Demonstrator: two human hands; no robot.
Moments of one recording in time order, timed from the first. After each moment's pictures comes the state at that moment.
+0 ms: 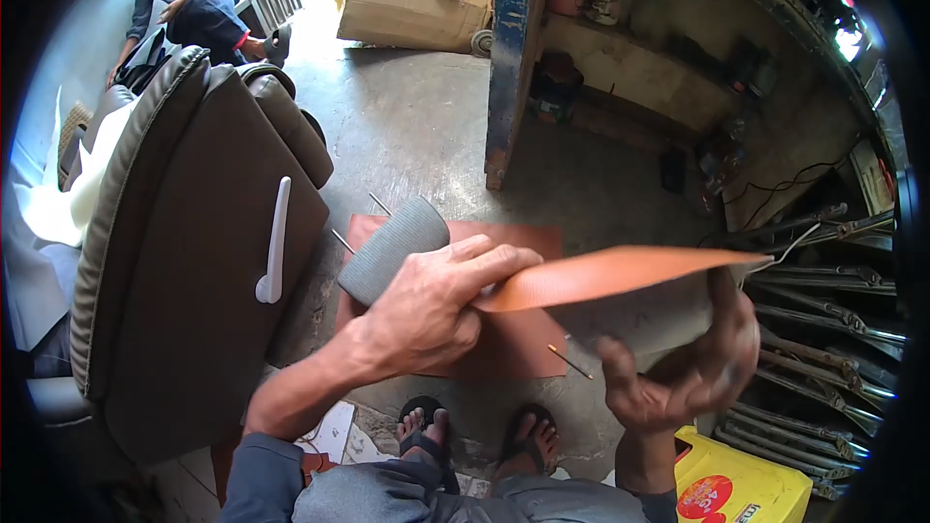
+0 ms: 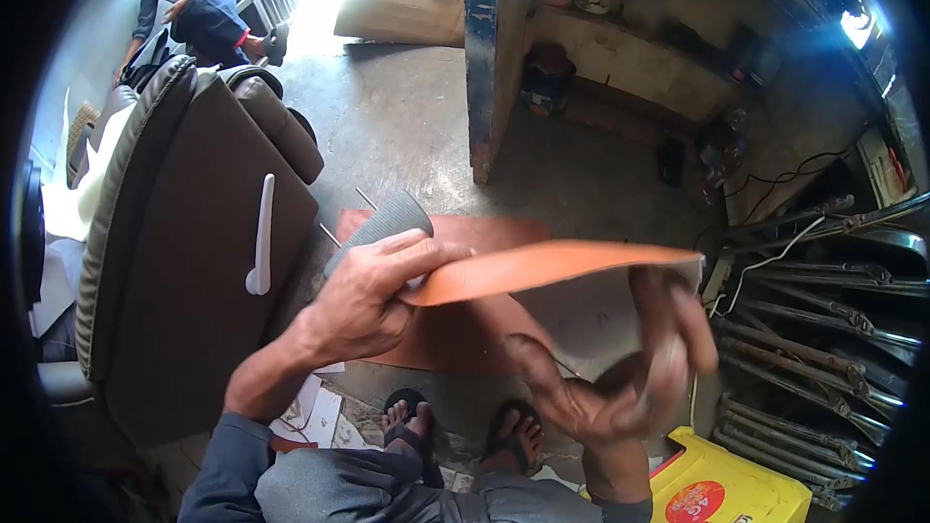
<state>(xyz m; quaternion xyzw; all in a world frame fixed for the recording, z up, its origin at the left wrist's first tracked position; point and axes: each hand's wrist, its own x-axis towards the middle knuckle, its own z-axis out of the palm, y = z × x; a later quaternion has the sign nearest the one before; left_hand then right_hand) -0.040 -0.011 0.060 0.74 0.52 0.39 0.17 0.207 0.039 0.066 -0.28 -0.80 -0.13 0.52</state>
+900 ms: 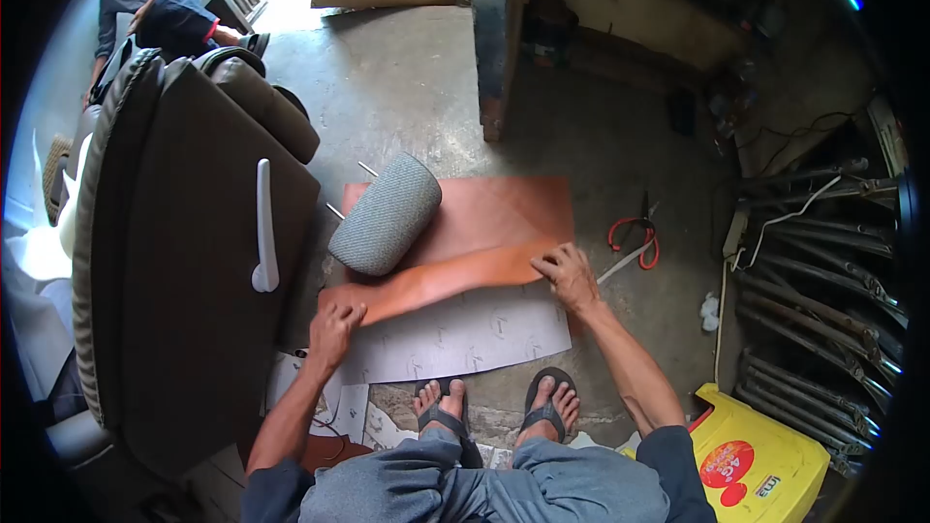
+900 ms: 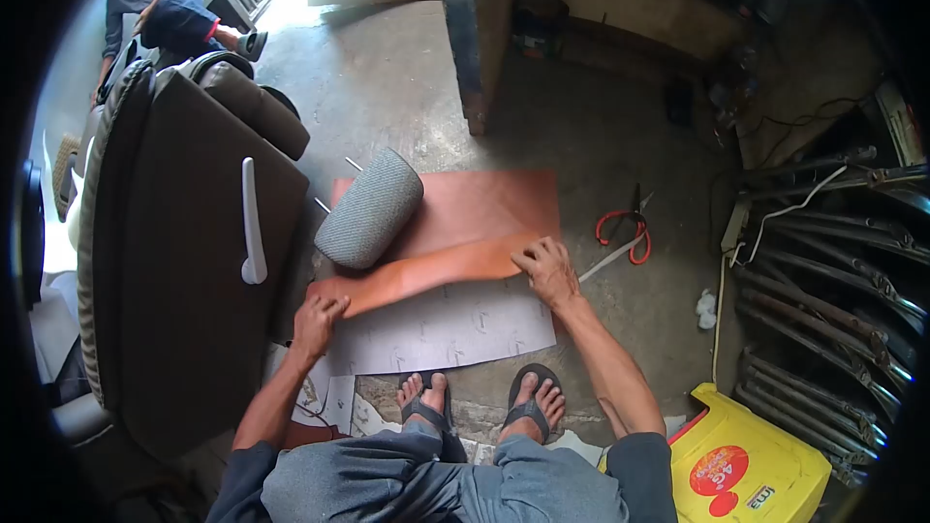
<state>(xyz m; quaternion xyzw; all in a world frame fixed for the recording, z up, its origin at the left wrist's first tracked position) -0.179 -0.180 -0.220 0.68 0.72 0.07 -0.02 0.208 0.119 -0.251 -0.28 -0.93 0.14 0.18</state>
